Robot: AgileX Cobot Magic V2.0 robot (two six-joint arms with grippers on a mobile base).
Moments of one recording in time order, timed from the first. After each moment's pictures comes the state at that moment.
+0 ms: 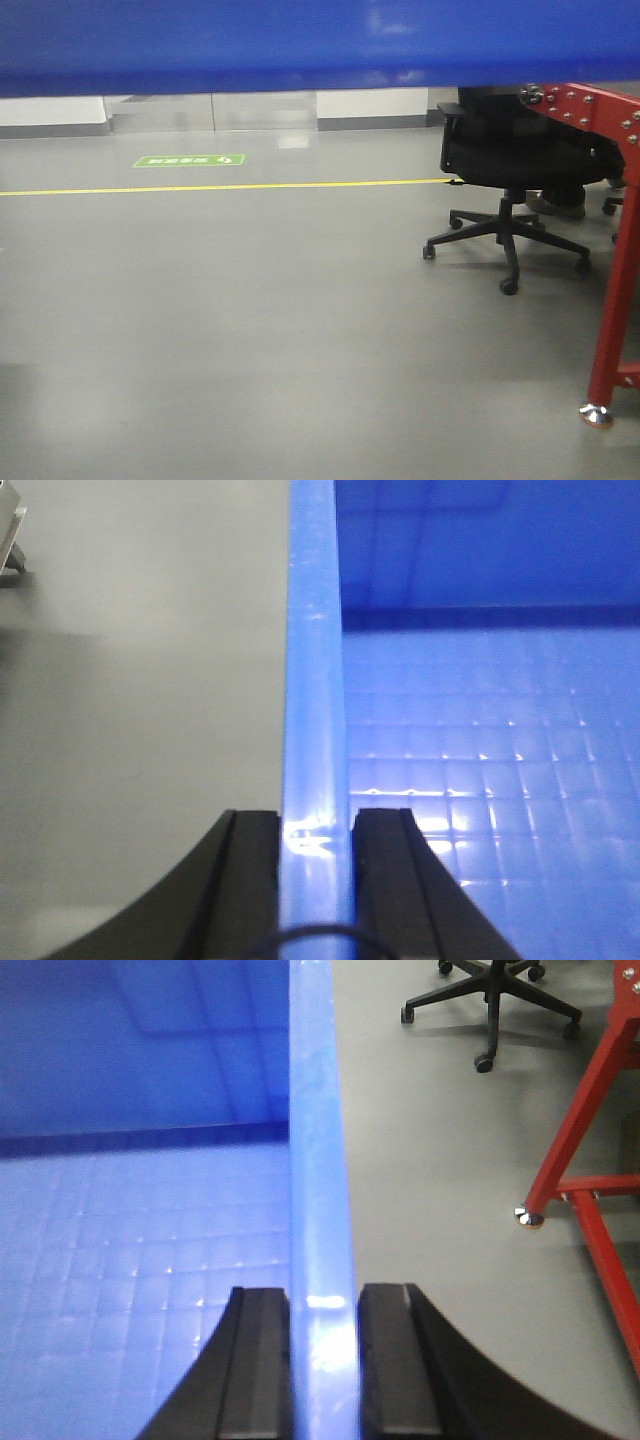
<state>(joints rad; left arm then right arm) -0.79 1.34 -1.63 0.72 1.28 -0.84 0.96 1.27 -1.54 -0.61 1.16 0.81</state>
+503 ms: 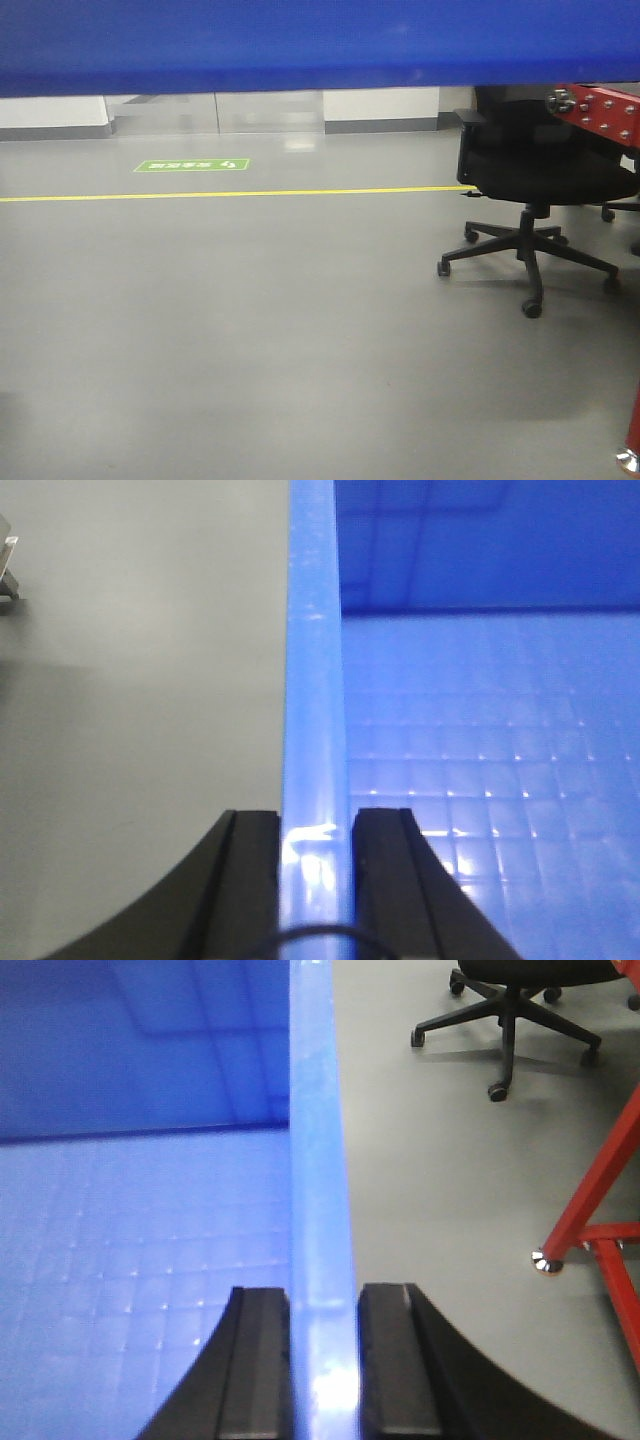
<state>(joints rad) -0.79 1.34 -1.63 0.72 1.28 -0.84 0.96 1.27 -1.54 -0.61 1.16 0.81</state>
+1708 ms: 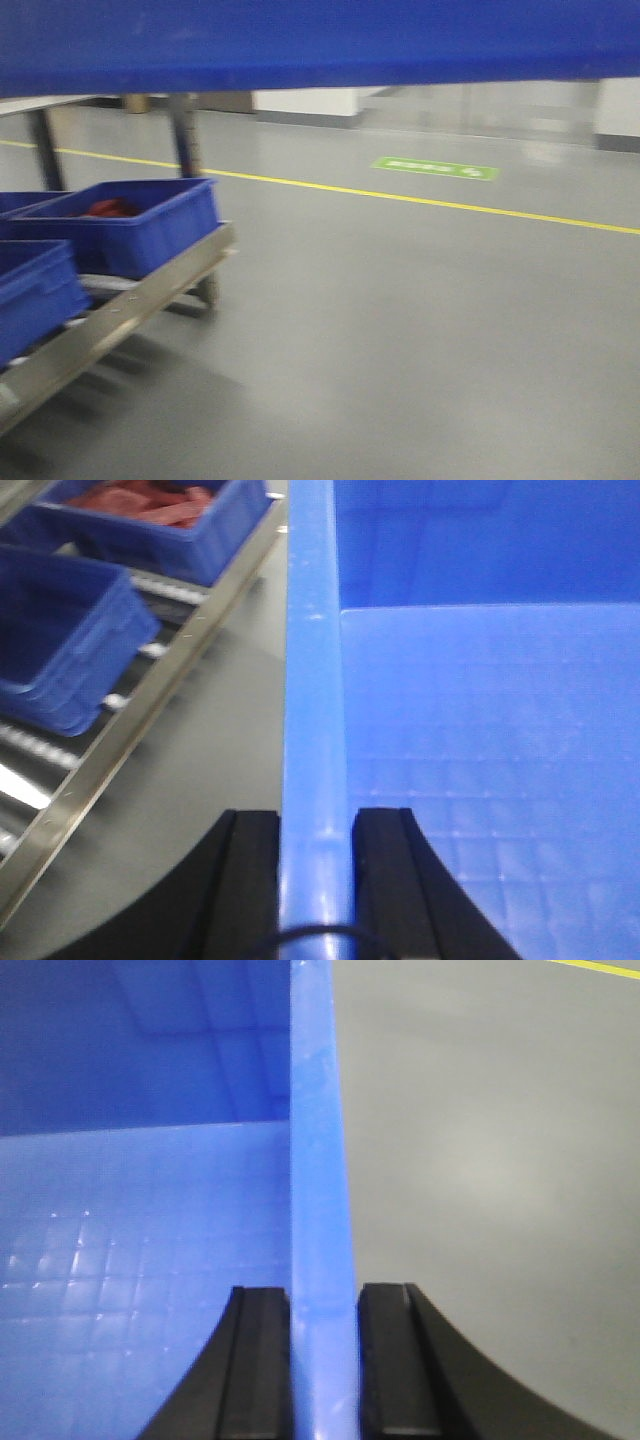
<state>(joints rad) -0.79 1.34 -1.63 0.72 1.27 -0.84 0.96 1.27 -1.54 -0.61 1.16 0.81</state>
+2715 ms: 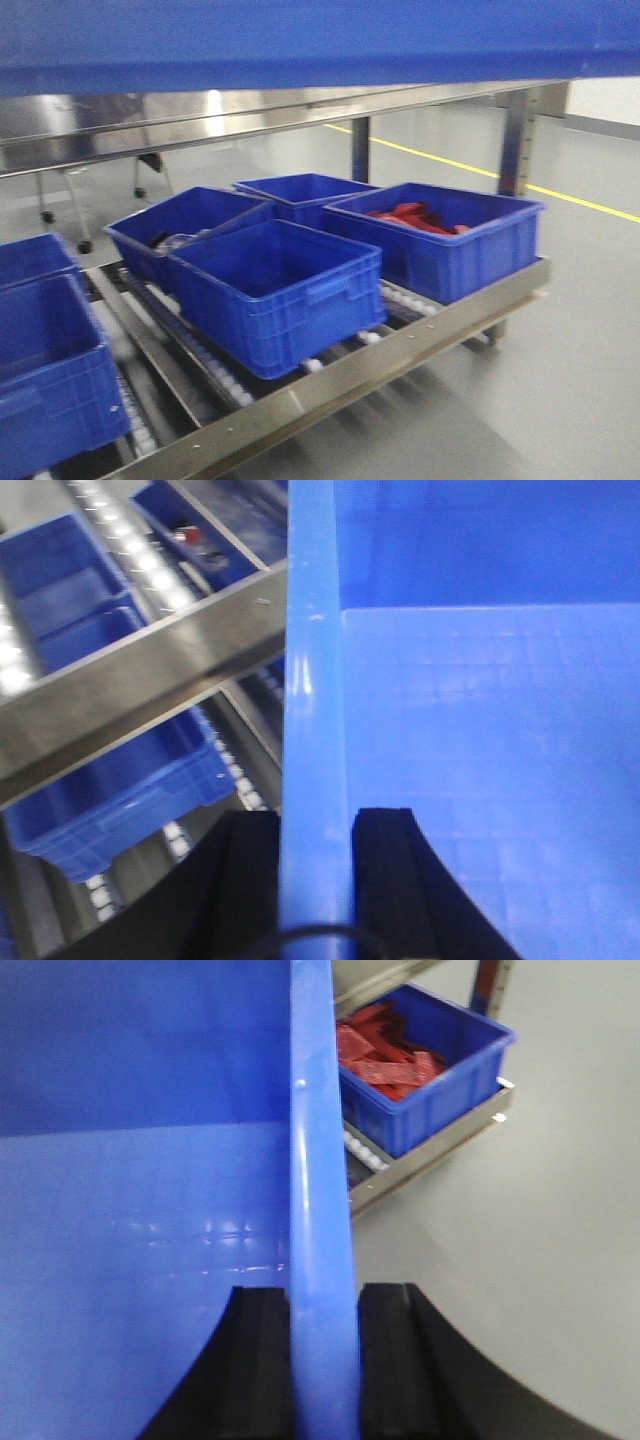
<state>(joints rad) -0.79 1.34 -1.63 0.72 1.28 -0.84 0.96 1.27 -1.54 -0.61 1.16 0.81</state>
